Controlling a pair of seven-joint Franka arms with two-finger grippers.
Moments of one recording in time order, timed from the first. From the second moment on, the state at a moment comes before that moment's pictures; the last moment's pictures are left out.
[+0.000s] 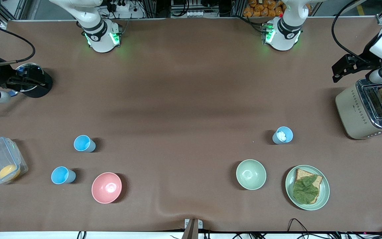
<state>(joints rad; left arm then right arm) 0.09 -0.04 -0.24 -1.54 0.05 1.53 -0.14 -0.10 0.10 0.14 -1.44 0.04 1.43 -0.01</state>
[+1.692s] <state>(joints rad) 0.07 0.22 -0.18 -2.10 0.05 2.31 -0.10 -0.14 0.43 0.09 -1.83 -0.02 2.15 0.08</state>
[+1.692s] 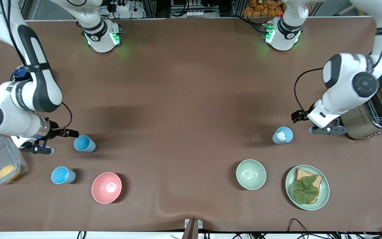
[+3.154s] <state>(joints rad) 0.06 0.42 -0.32 -2.02 0.03 2.35 -0.42 -0.09 0.55 0.07 -1.83 -0.14 2.29 0.10</state>
